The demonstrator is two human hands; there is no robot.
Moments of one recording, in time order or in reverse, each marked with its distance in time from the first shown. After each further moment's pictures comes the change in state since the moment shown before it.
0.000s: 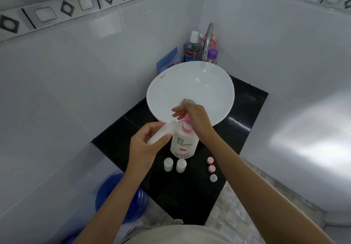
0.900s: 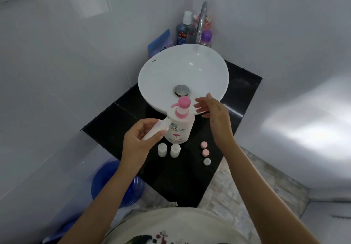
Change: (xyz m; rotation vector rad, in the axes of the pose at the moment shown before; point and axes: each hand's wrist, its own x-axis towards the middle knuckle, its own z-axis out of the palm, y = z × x) left_hand -0.017 -0.023 -0.004 0.012 -0.062 -0.110; right_hand -0.044 0.035 -0.045 0.069 0.291 -0.057
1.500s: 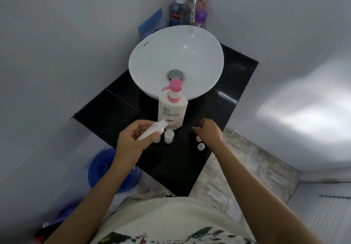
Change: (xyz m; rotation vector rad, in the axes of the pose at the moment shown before) left_hand -0.024 -0.022 0.001 0.064 -0.064 -0.145; right_hand 0.001 0.123 -0.021 -0.996 -0.197 0.333
